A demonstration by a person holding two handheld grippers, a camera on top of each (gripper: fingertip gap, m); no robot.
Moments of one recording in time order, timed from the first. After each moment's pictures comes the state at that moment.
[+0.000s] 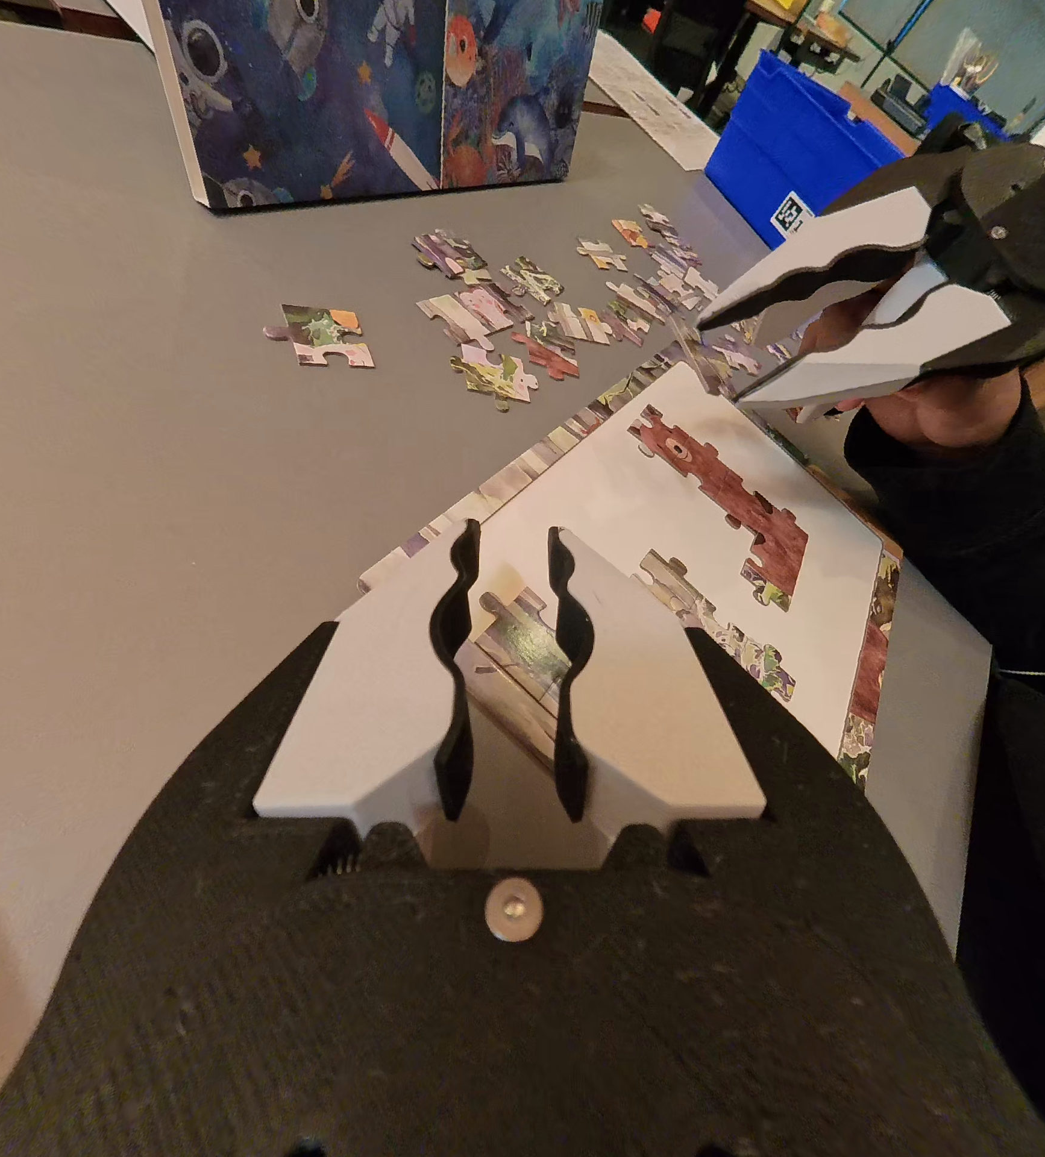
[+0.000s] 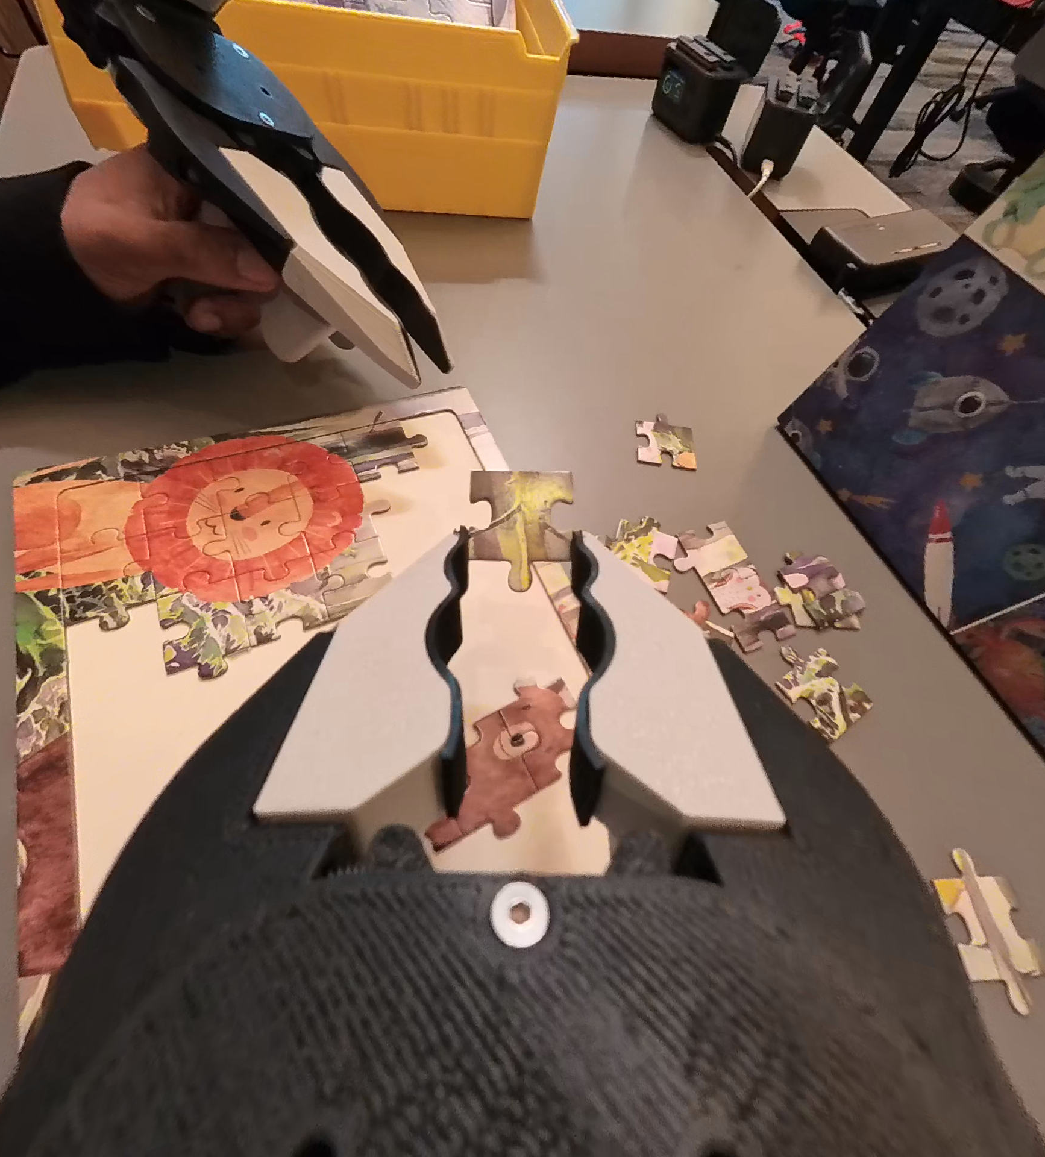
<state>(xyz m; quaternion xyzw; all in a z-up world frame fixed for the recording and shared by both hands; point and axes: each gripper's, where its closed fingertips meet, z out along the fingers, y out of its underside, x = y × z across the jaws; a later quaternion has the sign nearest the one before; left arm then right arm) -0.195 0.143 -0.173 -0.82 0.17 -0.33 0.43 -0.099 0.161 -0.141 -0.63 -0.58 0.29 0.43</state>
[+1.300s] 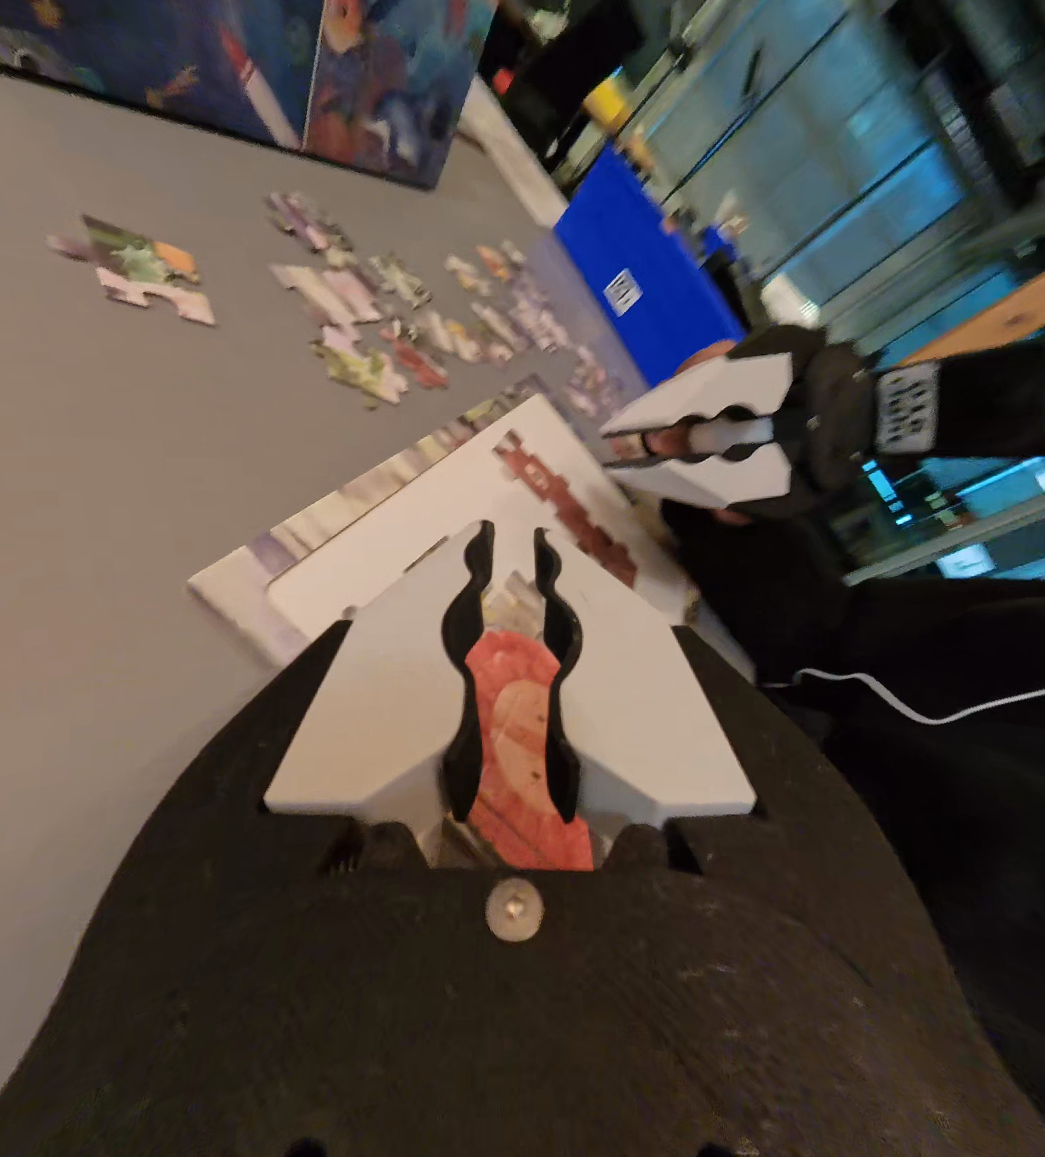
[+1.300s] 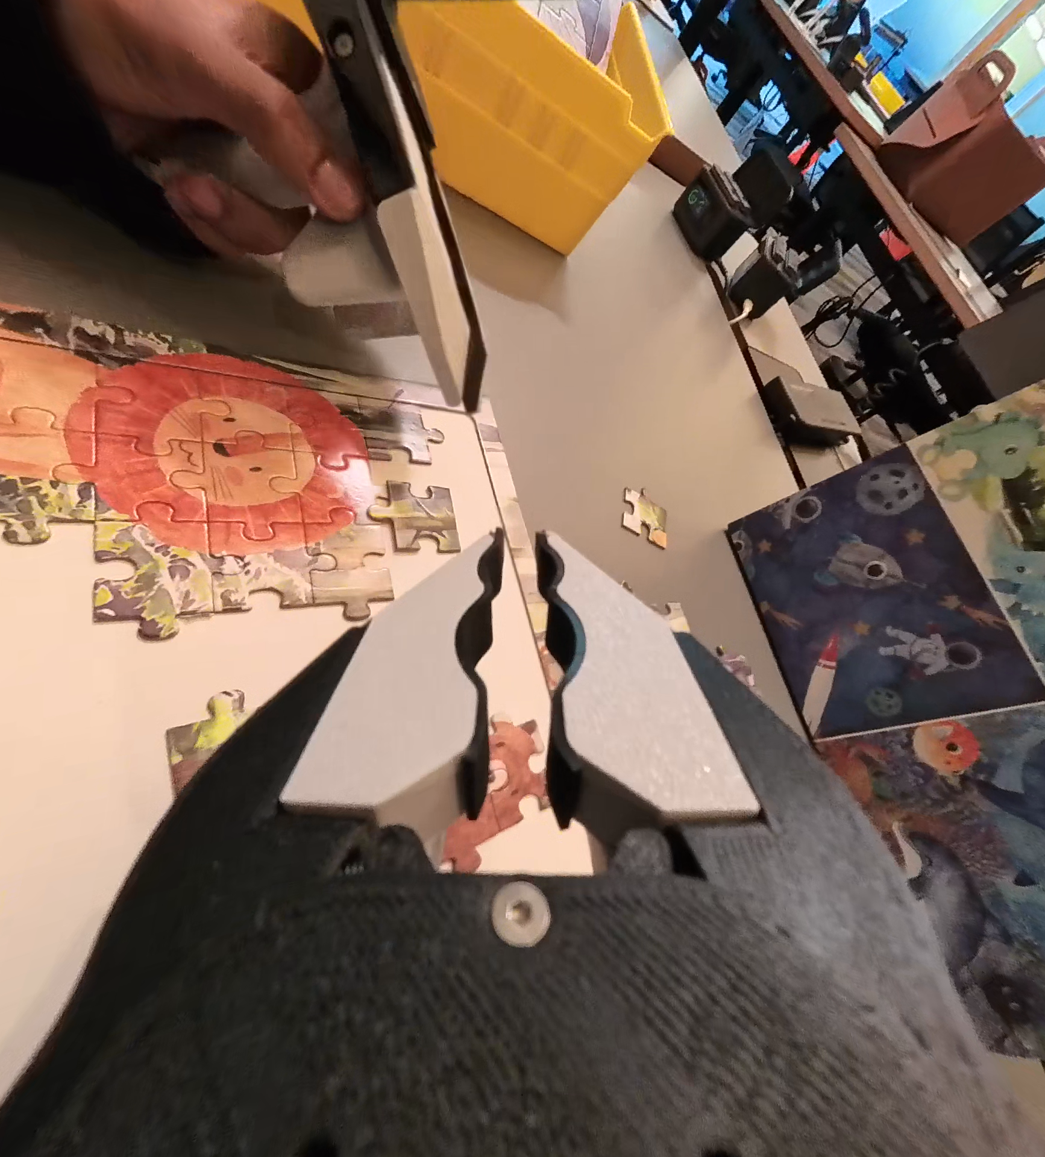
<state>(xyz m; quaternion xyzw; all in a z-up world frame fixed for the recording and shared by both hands) -0.165 0.128 -0.156 -0.78 0.12 -0.49 0.37 -0.115 0.140 -0.143 -0.52 -0.67 0.17 0.50</state>
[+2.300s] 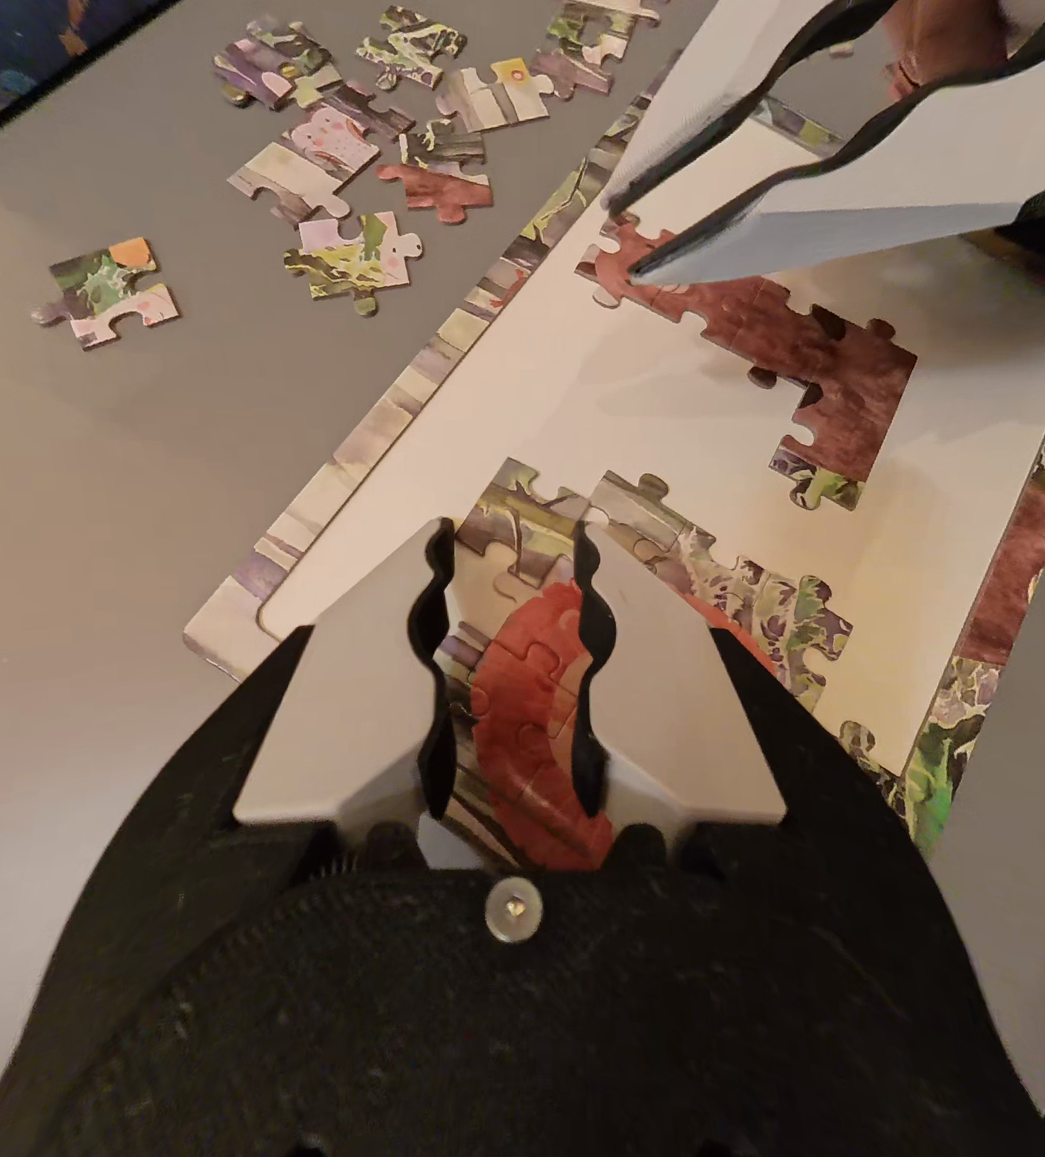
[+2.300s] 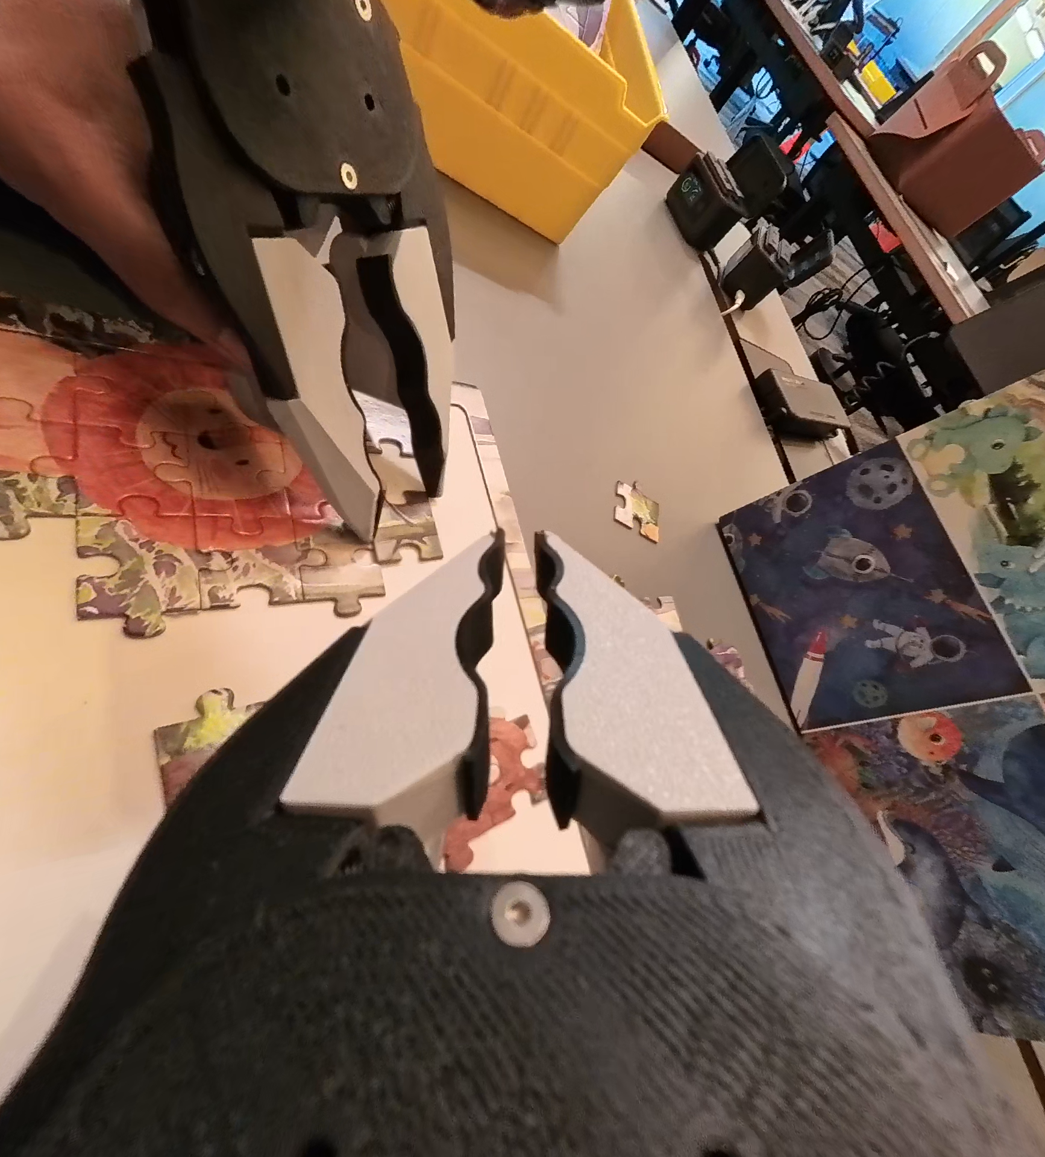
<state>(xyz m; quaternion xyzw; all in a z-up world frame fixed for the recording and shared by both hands) -0.140 0.124 -0.213 -0.86 0.32 -0.17 0.35 -0.114 0.143 -0.144 -0.52 -0.67 0.16 0.51</state>
